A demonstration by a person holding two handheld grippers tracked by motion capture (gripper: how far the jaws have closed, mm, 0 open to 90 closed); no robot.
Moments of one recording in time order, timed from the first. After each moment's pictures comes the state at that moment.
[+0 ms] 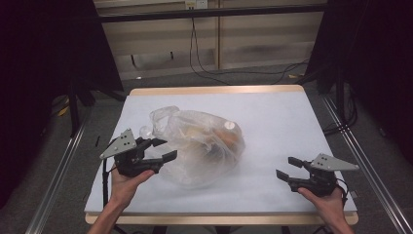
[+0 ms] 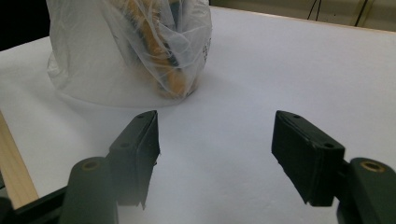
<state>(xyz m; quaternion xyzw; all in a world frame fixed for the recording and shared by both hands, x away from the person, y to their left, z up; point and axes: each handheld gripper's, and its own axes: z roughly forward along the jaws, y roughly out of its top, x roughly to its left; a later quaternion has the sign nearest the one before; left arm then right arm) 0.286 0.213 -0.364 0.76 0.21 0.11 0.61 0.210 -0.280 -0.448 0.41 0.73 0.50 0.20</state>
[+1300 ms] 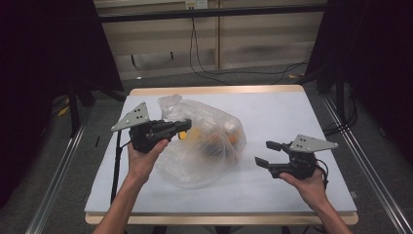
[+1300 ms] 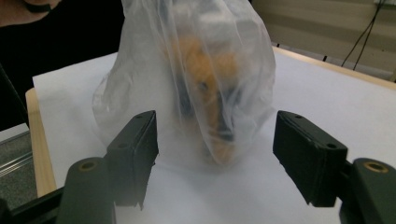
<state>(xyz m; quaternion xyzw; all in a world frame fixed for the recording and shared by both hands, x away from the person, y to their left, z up) 0.320 0.169 -0.323 0.74 0.16 0.09 0.65 0.243 -0.229 -0.400 0.33 0.75 0.54 0.18</state>
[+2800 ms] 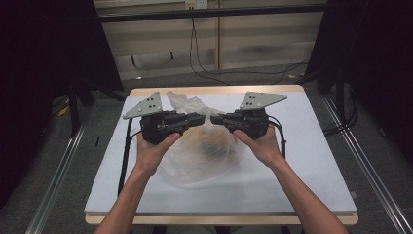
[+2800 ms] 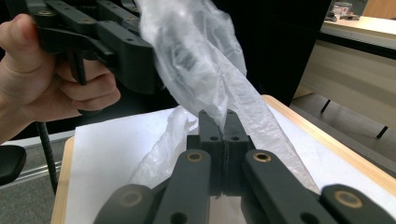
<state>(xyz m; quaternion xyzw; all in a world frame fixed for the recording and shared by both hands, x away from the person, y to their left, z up) 0.325 0.146 -0.302 0.75 0.12 0.07 0.65 0.318 -0.128 -0.319 0.21 0.76 0.59 0.15</state>
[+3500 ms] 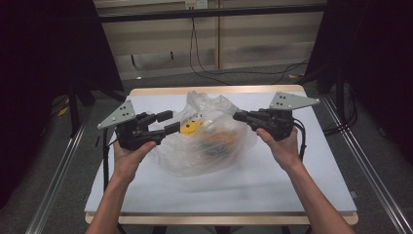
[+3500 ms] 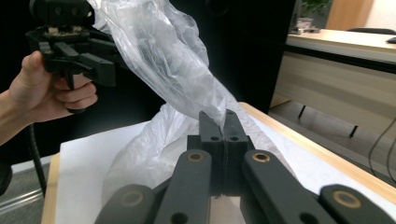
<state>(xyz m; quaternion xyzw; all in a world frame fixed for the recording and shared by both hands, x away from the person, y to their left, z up) 0.323 0.207 -0.320 0.74 0.19 0.12 0.63 0.303 -0.180 -0.318 0.25 0.72 0.62 0.18</state>
